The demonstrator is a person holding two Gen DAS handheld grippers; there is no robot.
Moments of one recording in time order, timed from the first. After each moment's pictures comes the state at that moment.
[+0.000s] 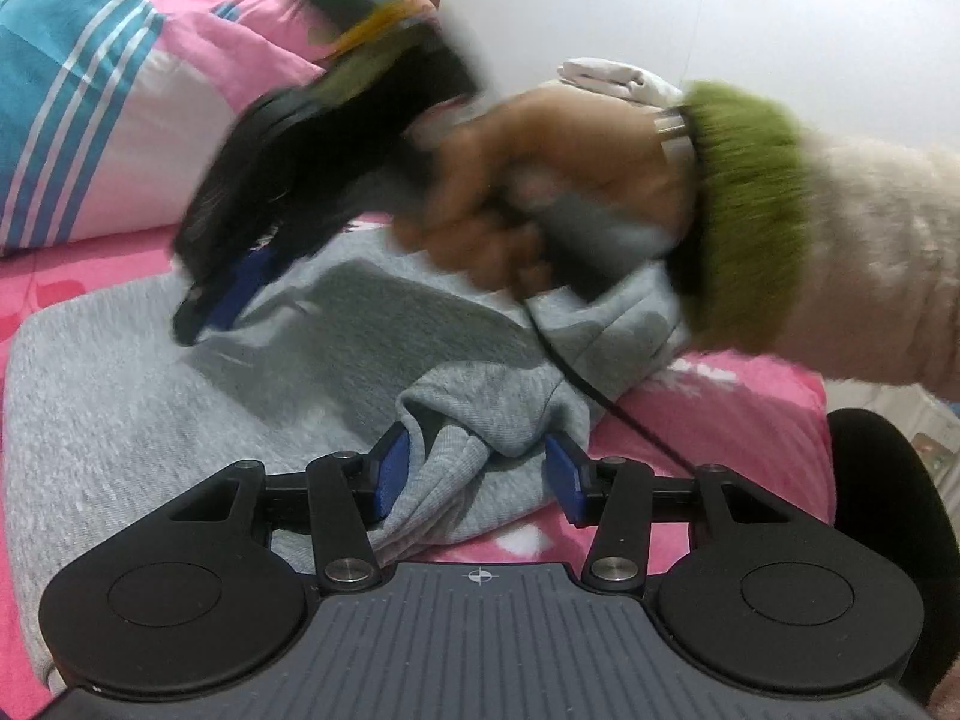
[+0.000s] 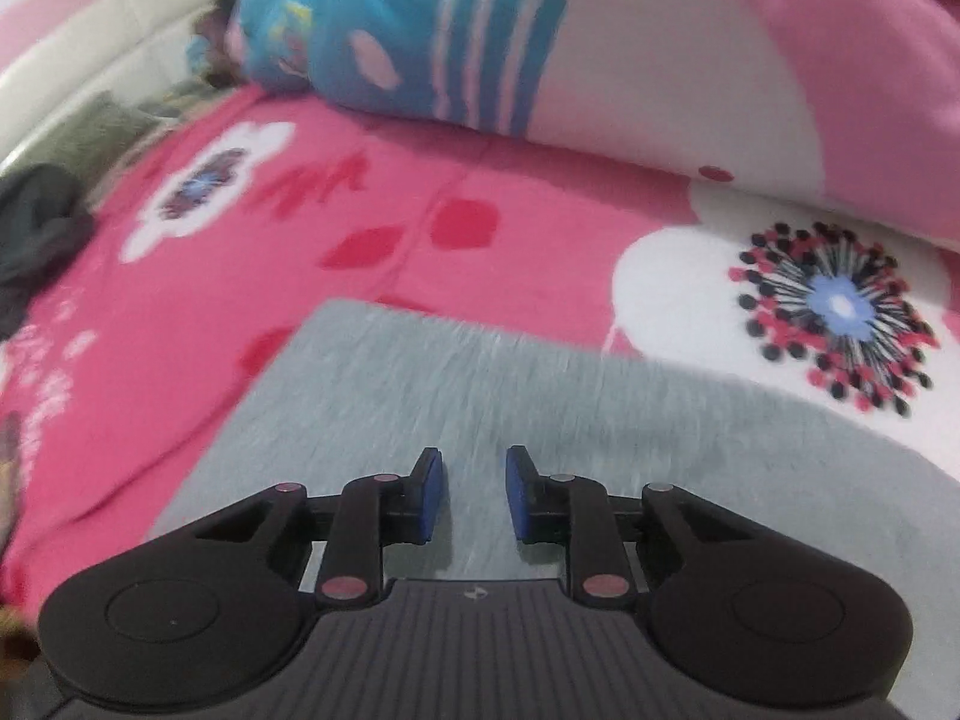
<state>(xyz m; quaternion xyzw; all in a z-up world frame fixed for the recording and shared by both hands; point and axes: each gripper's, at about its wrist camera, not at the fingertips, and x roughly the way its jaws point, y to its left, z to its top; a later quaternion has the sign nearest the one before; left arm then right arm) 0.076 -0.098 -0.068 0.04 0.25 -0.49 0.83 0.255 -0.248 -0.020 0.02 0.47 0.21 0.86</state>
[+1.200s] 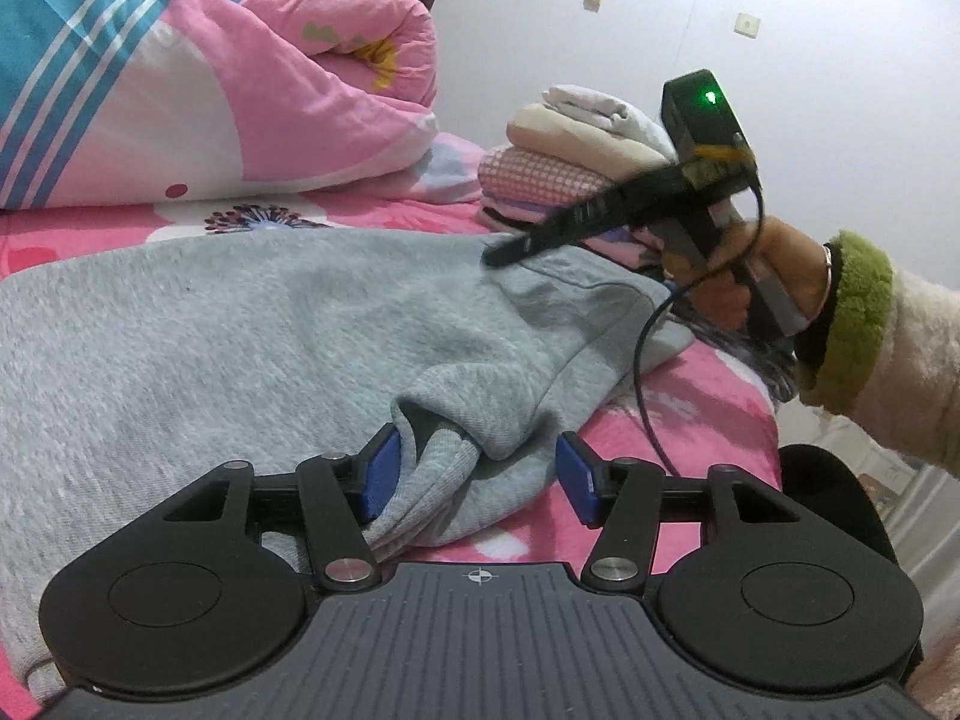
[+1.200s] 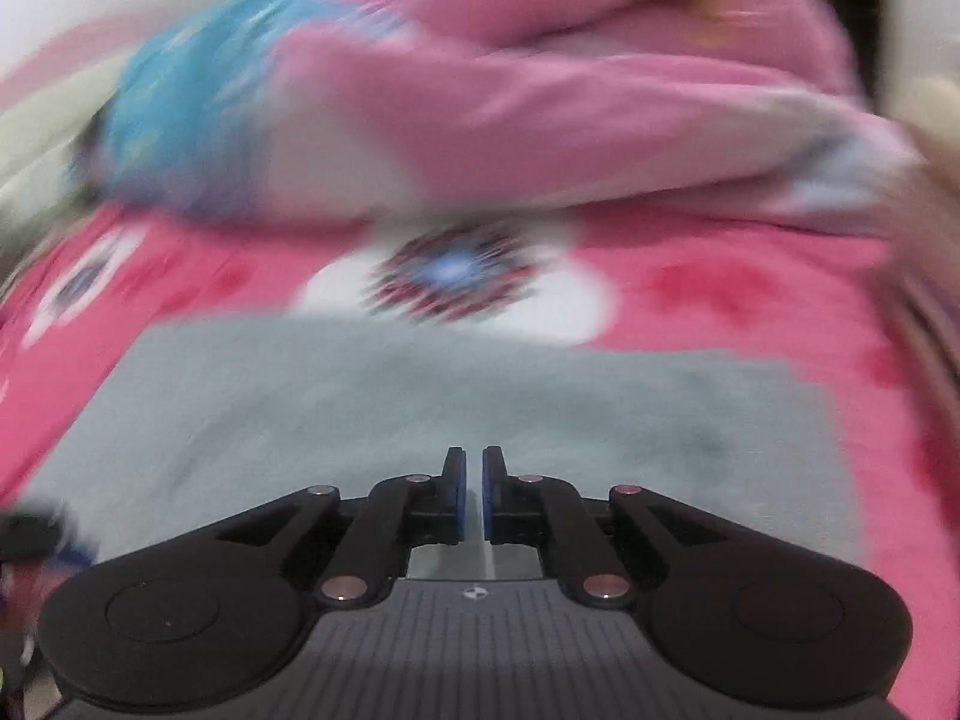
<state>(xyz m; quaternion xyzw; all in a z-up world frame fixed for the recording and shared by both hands) 0.090 -0.084 -0.073 -0.02 0.26 -0.53 0.81 0.135 -0.400 0.008 0.00 0.41 0.09 0.91</state>
